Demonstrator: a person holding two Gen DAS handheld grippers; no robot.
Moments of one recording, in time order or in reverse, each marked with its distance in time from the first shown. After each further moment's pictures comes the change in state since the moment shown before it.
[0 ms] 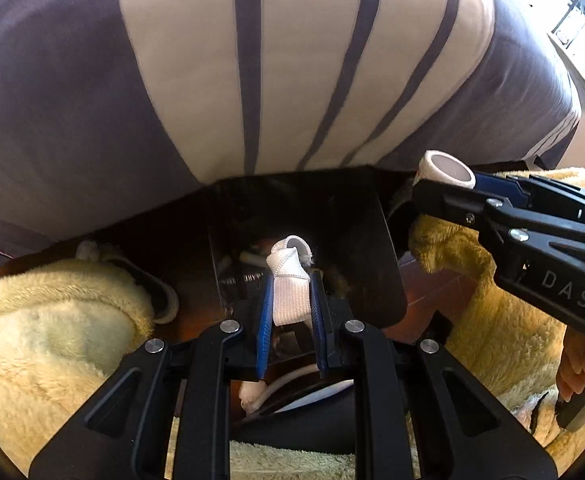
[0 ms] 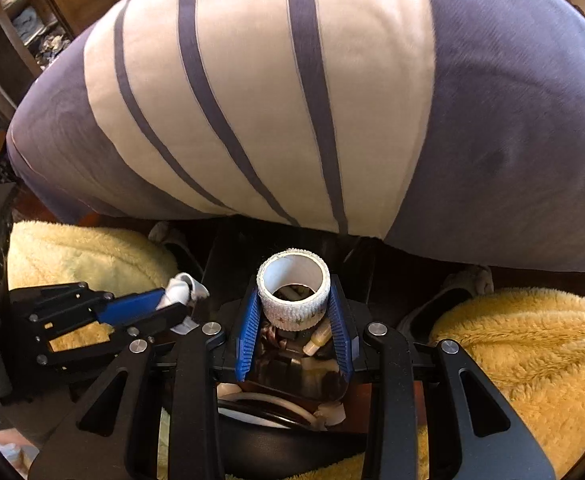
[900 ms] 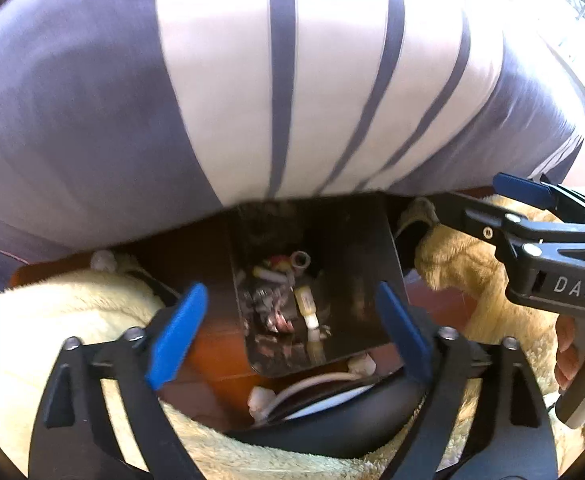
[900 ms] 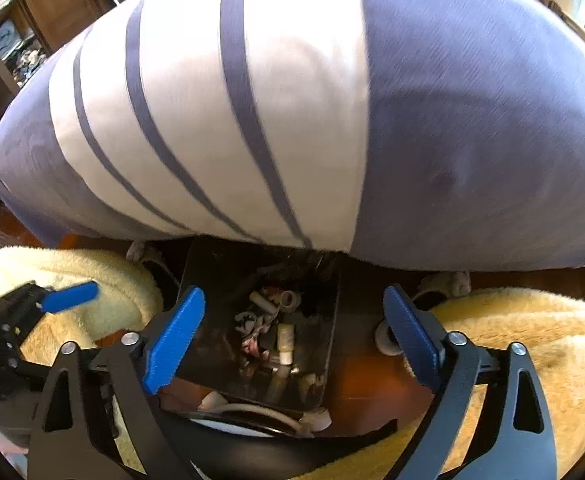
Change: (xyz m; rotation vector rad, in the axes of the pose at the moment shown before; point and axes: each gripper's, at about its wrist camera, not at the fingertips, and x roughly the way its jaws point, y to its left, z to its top) left arm -0.032 0.002 0.015 -0.019 -0.081 0.048; right arm -0.015 -0.018 0.018 0.055 -0.048 -0.091
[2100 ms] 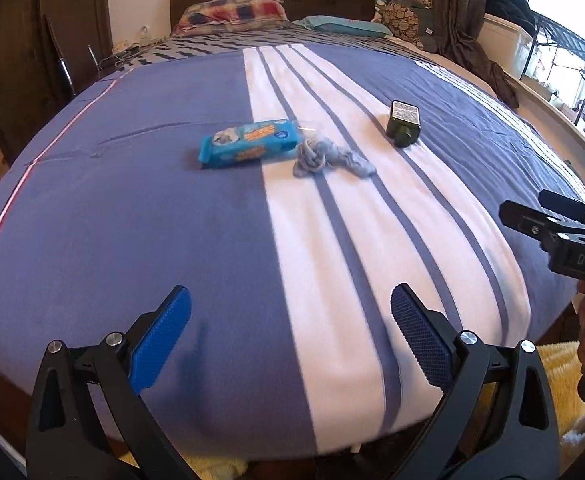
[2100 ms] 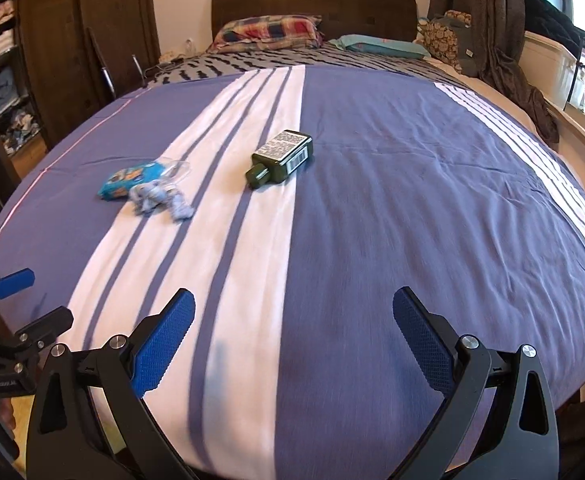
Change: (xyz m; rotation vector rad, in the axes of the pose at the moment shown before) left arm -0.081 0.049 0.193 0.001 -0.305 0.120; right arm -0.065 -0.022 0.190 -0.020 -0.298 -0.077
